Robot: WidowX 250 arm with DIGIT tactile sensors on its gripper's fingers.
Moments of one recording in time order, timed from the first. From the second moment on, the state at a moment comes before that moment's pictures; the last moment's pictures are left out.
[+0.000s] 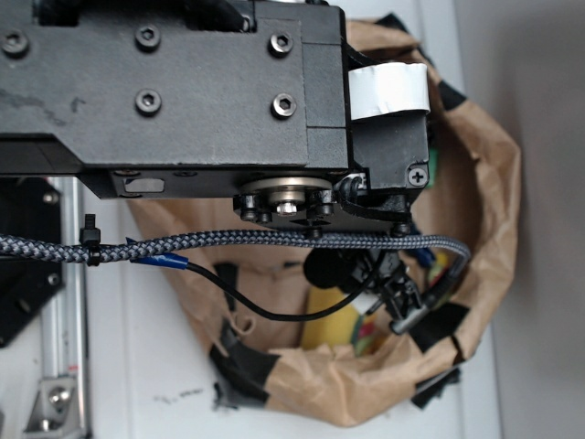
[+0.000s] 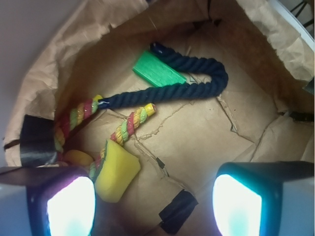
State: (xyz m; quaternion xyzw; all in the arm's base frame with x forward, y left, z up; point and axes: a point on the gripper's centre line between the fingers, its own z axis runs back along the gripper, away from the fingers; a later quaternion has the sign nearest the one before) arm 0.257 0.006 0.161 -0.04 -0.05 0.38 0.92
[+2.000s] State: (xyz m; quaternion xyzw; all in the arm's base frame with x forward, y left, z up) arm 0.253 -0.026 0.072 -0.17 -0.07 0.40 0.90
